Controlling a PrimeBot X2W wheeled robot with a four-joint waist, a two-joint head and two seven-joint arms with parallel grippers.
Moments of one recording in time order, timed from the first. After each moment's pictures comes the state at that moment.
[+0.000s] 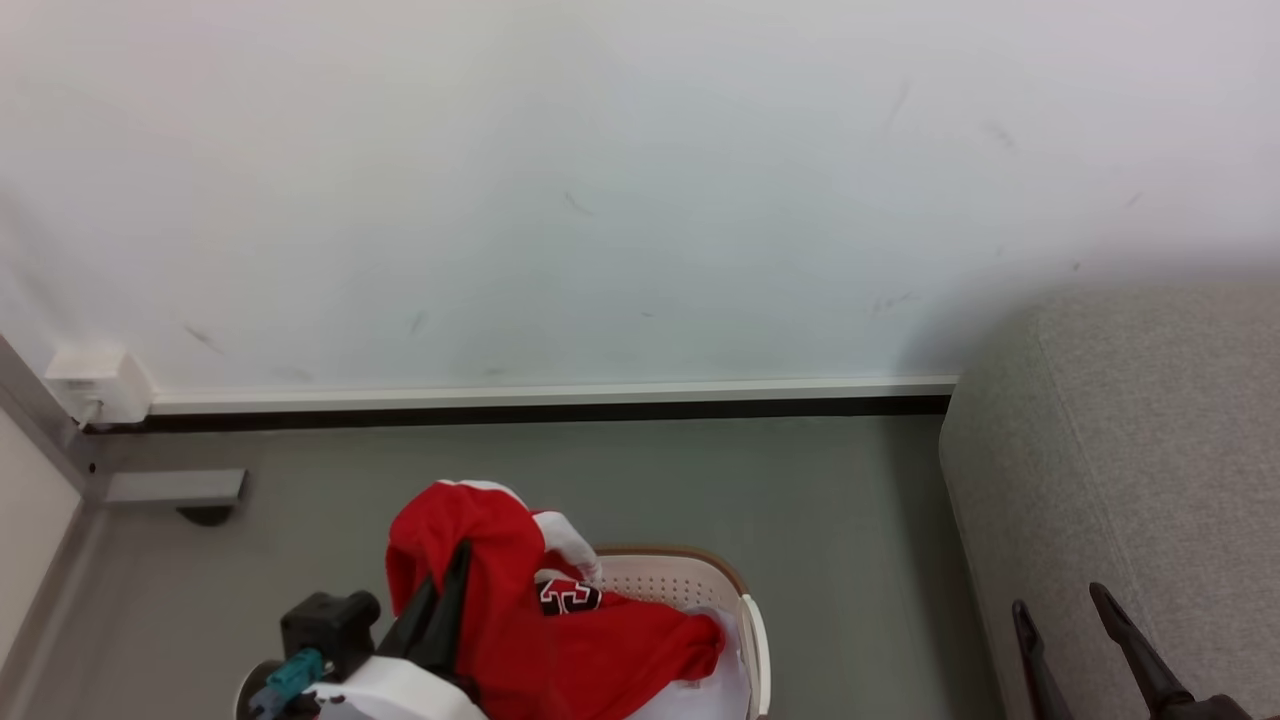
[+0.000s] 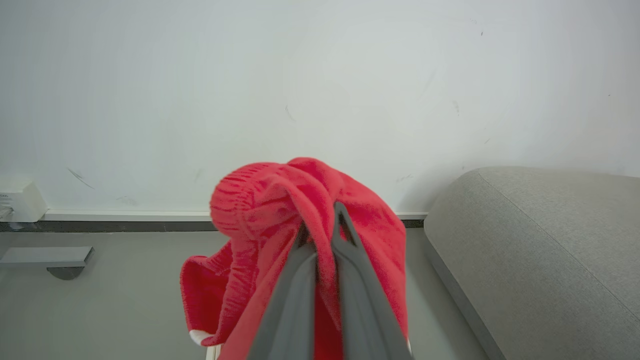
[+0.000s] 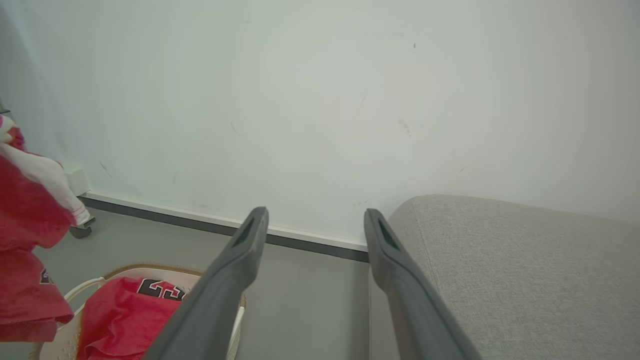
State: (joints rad) left arm -0.21 0.25 -0.44 0.33 -0.51 0.07 -0.26; right arm 0.04 -0.13 0.07 0.18 0.12 0.13 -0.26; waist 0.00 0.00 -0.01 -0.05
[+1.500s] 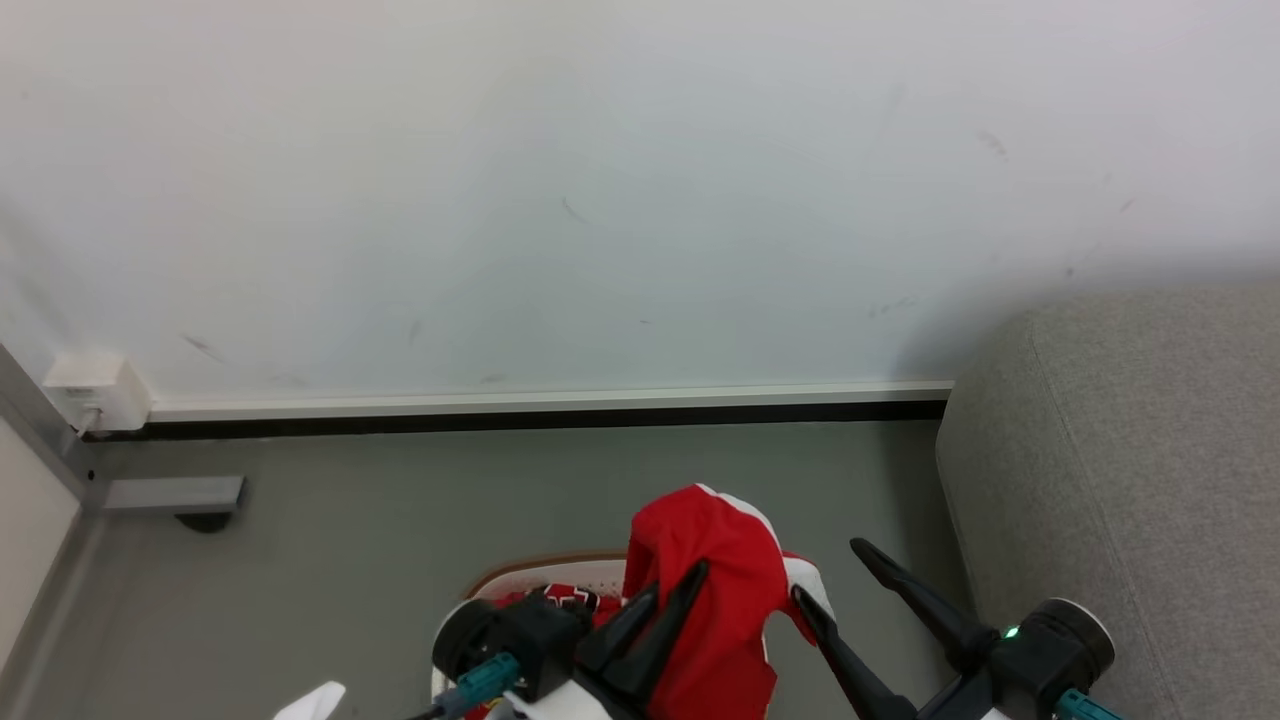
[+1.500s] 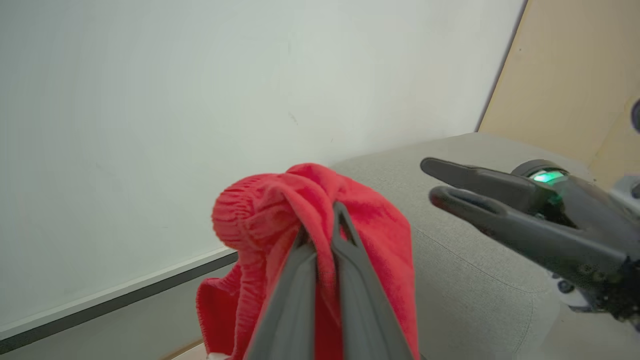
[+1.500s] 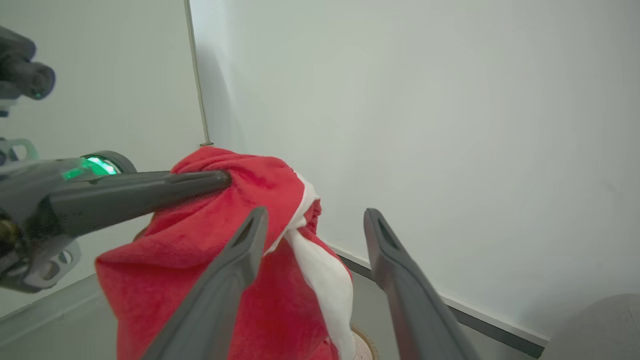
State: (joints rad) left arm -0.27 0.16 -0.65 0.22 -0.36 -0.09 -0.23; right arm -0.22 -0.28 0.63 0.17 0.45 0.13 -0.26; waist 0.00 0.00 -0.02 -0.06
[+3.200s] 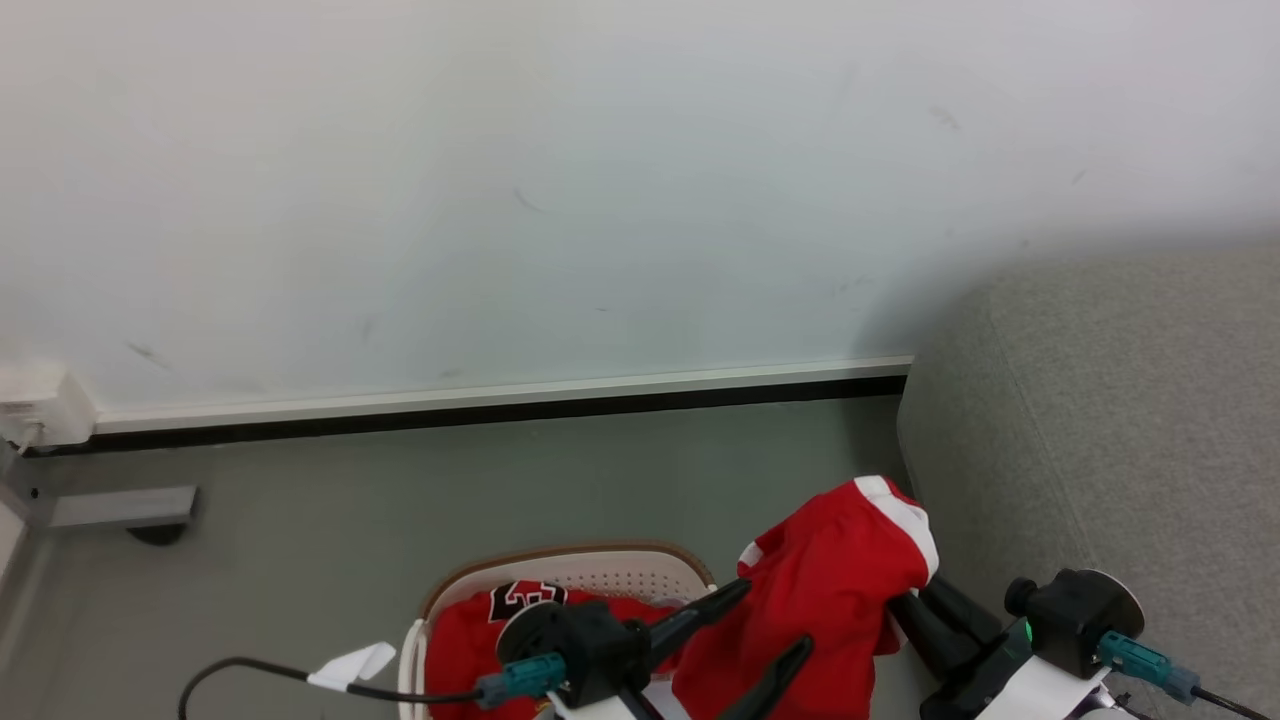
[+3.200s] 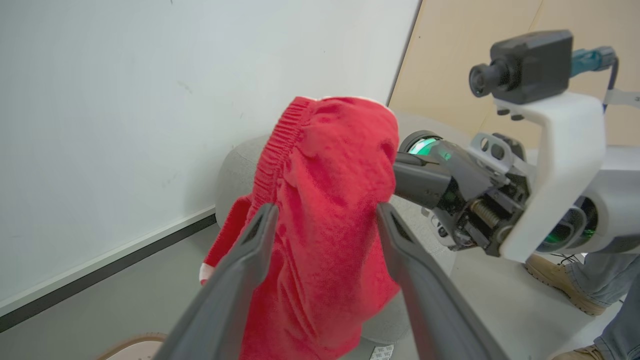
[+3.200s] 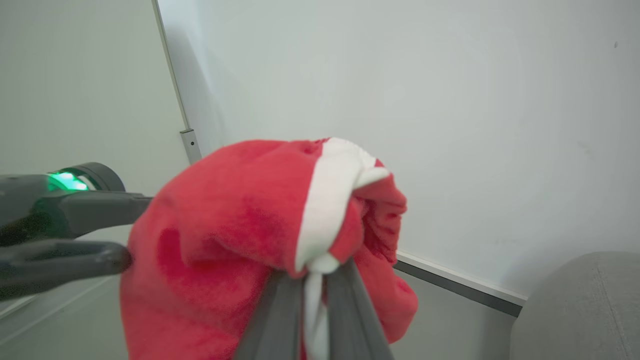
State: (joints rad) left arm -0.42 0.28 -0.99 0.19 -0.63 -0.11 -0.26; right arm -0.35 -0.40 0.78 0.23 0.66 0.13 -0.26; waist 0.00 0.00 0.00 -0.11
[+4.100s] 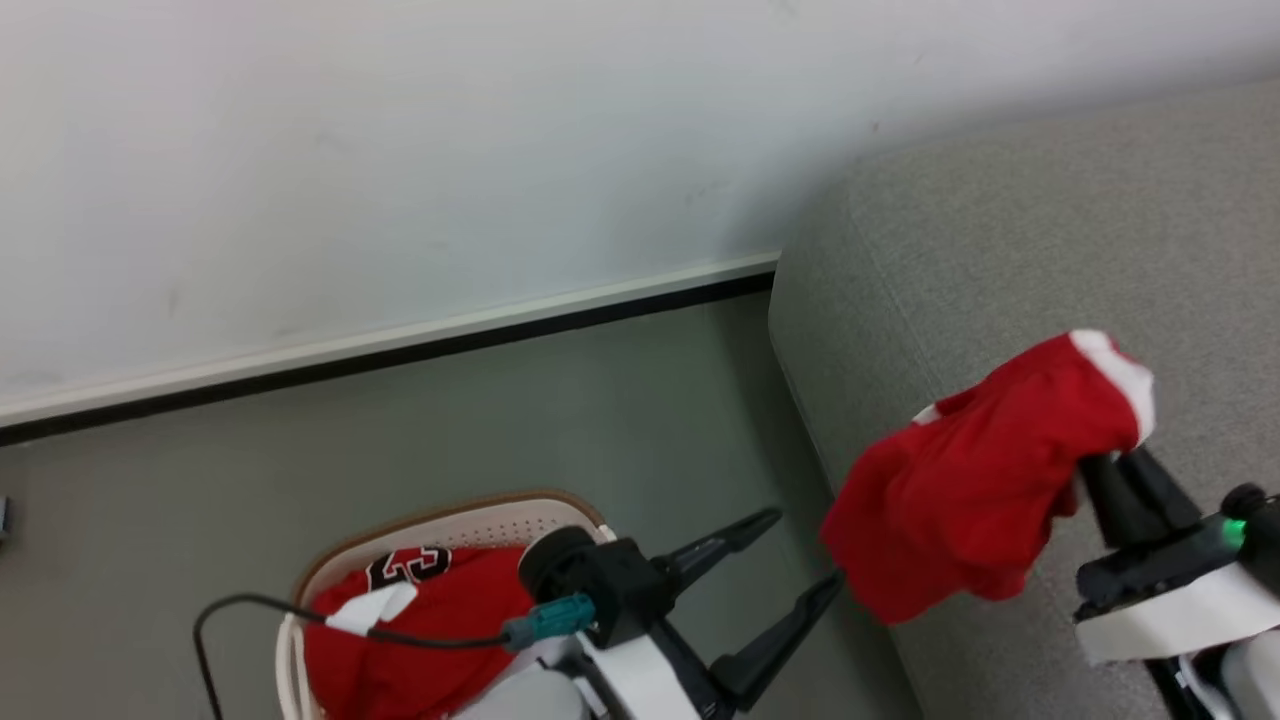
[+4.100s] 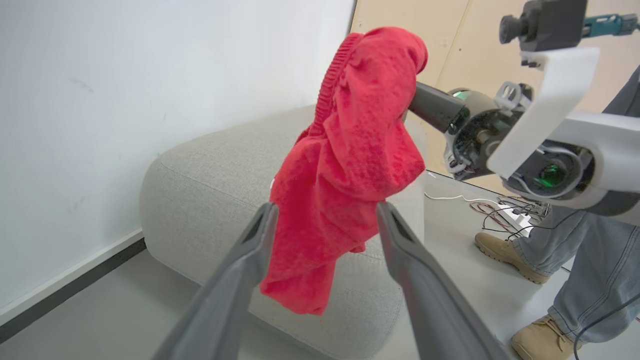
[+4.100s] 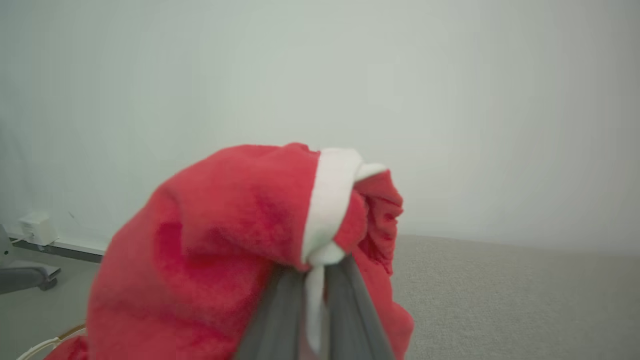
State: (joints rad) left arm -0.51 0.25 -0.97 0.21 -0.57 -0.12 -0.26; right arm -0.27 -0.38 0.35 0.13 0.48 0.13 -0.26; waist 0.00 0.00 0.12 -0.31
